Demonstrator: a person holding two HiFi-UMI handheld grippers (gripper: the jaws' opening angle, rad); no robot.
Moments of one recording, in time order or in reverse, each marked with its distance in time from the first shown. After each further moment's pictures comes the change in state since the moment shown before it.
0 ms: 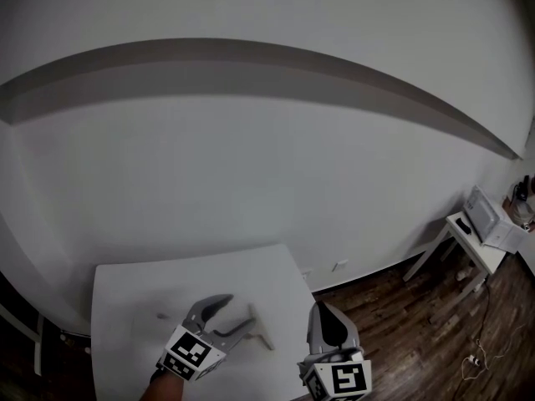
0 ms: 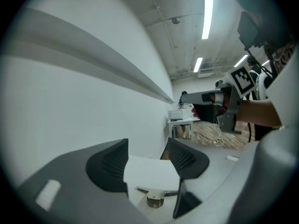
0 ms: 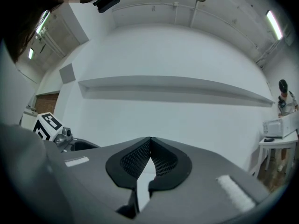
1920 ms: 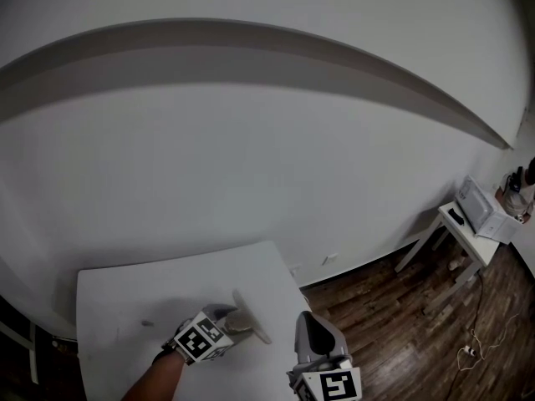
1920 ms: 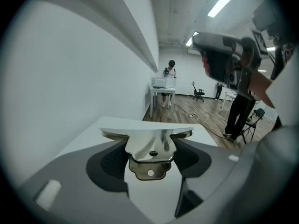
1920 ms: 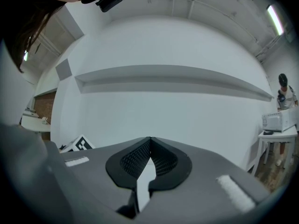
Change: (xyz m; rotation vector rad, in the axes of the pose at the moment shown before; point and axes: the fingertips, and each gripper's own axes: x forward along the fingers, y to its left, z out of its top) left arm 0.084 -0.013 -0.118 -0.013 0.419 -0.274; right arm 0.019 -0.006 -0.033 0.023 0.069 0.011
